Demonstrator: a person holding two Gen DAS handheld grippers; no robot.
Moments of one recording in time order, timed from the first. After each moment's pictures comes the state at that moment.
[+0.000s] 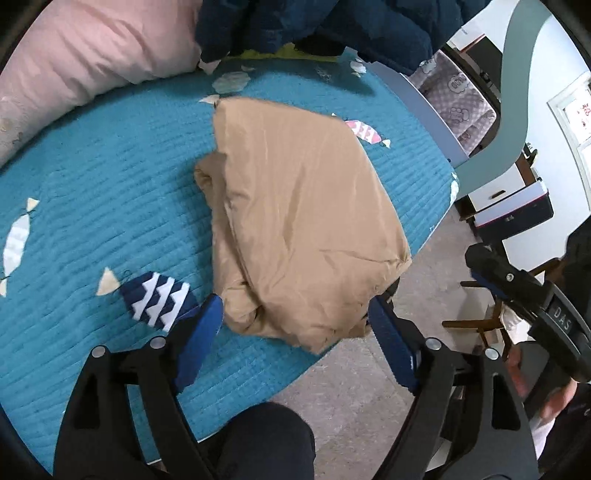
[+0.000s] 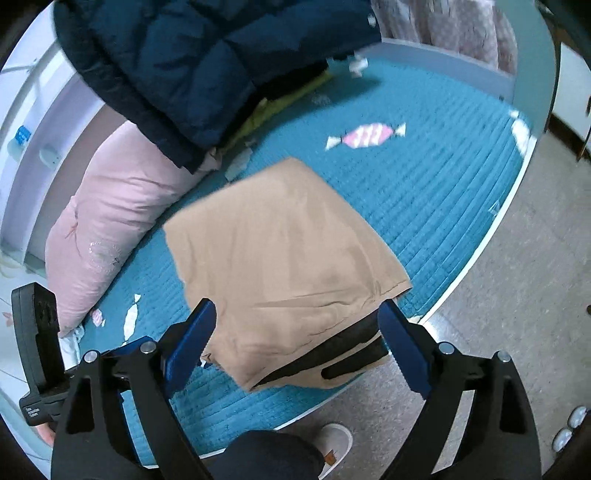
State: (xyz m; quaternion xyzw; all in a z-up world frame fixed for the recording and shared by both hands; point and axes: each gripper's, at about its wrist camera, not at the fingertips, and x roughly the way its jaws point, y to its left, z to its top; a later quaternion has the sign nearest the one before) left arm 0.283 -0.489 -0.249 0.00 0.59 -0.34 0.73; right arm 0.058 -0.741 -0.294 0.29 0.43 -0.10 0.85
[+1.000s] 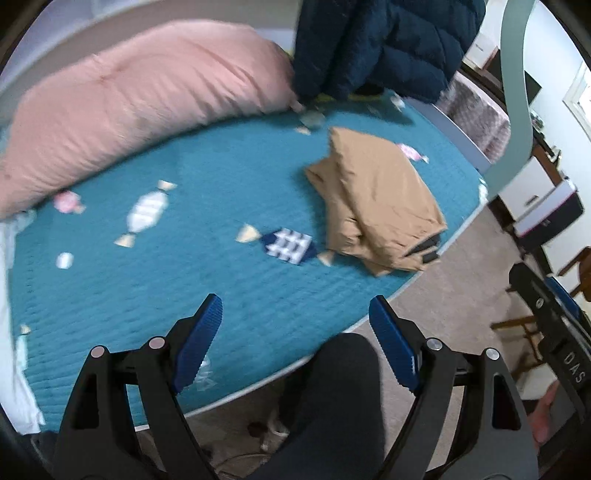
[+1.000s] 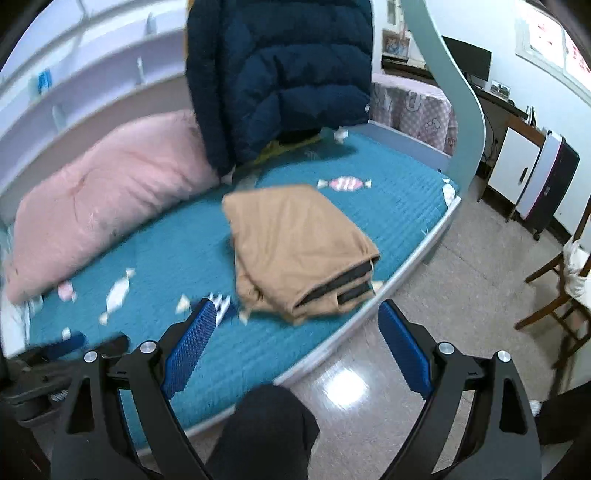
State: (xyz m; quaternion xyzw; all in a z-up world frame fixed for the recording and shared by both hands) left arm 0.181 -0.303 -0.158 0.04 0.52 -0.25 0.82; right arm -0.045 -0.533 -0.202 0.15 0.38 -0.22 0.88
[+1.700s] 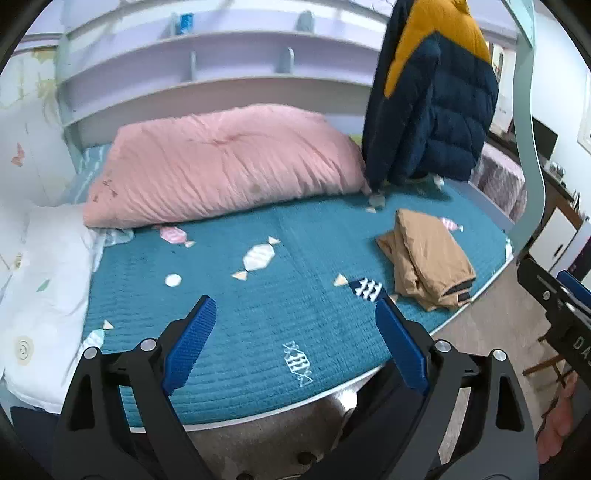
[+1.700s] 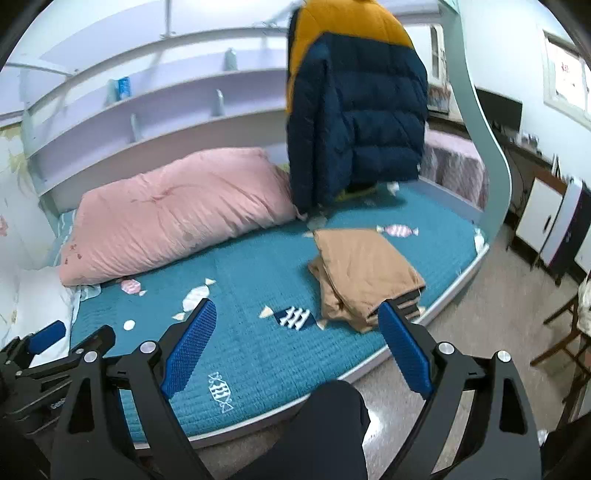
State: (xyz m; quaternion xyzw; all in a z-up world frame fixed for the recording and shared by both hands) left arm 0.107 -0.139 -0.062 0.02 0.38 -0.17 0.91; right arm -0.101 -0.396 -0.116 0.11 0.29 -0.15 0.94
